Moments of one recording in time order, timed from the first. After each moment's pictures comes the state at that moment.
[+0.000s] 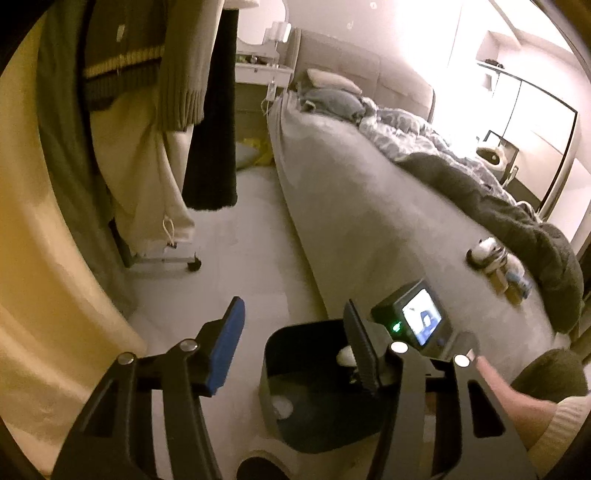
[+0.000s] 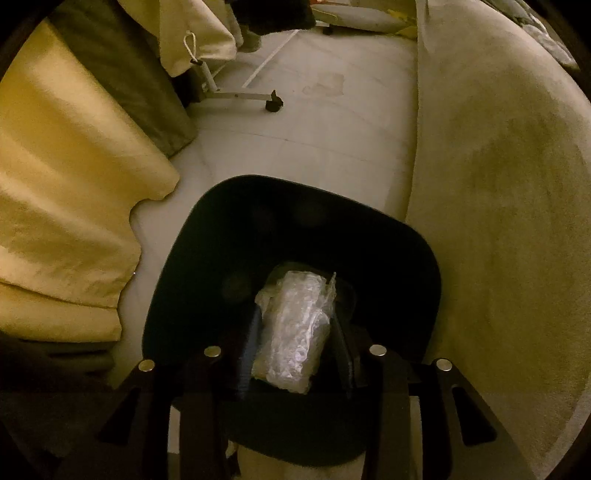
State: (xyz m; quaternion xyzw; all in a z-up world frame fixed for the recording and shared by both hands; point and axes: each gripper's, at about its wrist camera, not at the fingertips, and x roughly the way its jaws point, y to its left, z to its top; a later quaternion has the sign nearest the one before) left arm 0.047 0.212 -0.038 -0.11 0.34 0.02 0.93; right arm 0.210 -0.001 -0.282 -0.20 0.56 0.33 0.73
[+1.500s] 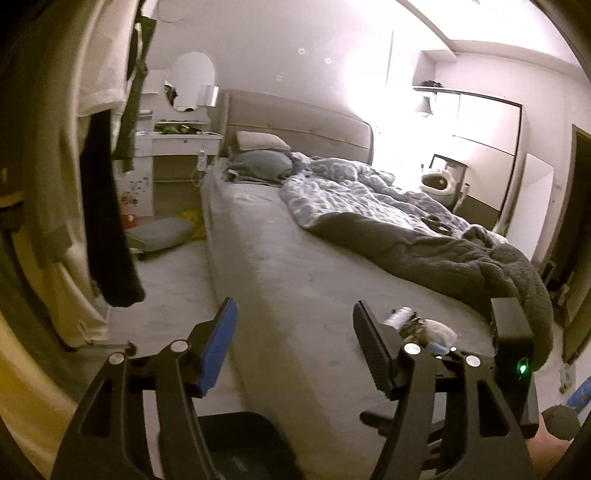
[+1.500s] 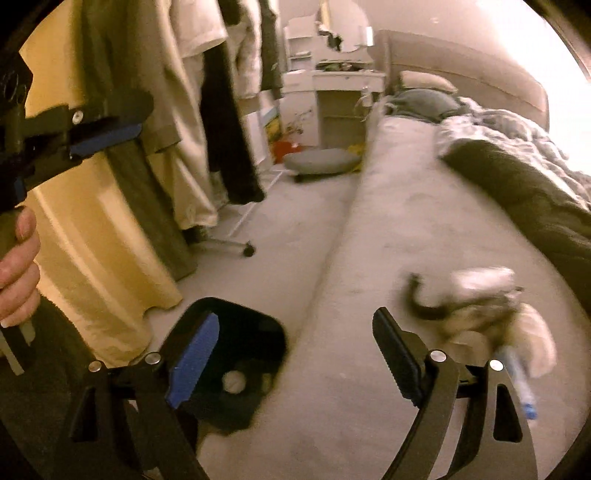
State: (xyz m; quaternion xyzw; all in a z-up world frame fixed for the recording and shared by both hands) left arm 0.115 0.042 0.039 -0.07 0.23 -0.07 0.97; right arm 0.205 -0.222 -0.104 -0.09 0.33 0.36 0.87
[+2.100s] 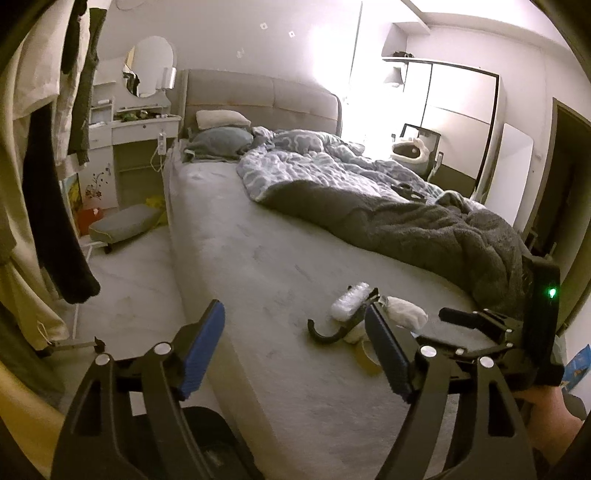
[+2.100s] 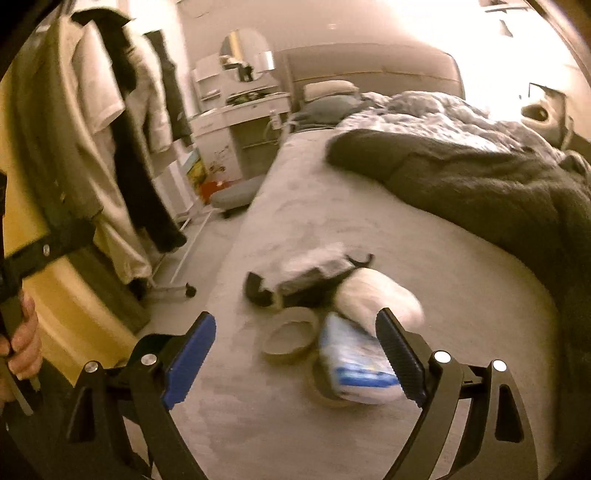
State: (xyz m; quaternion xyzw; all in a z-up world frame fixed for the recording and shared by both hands) left arm 0.150 -0.030 0.011 -0.04 0.27 -0.12 0.95; right arm 0.240 -0.352 -0.108 0.02 0.31 0.25 0.92
